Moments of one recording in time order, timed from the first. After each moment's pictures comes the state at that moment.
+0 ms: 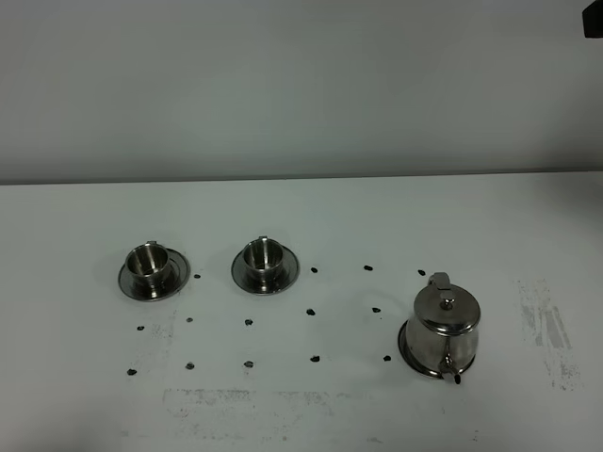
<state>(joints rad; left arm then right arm) 0.11 0.20 -0.58 -0.06 1.05 0.15 -0.07 1.57 -1.91 0.44 1.22 -0.34</state>
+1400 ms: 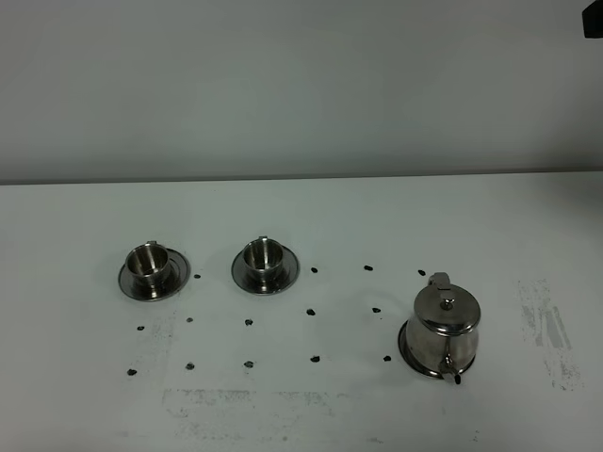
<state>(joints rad) 0.09 0.00 -0.50 -0.09 1.05 0.15 -0.07 1.57 -1.91 0.44 1.22 -0.34</state>
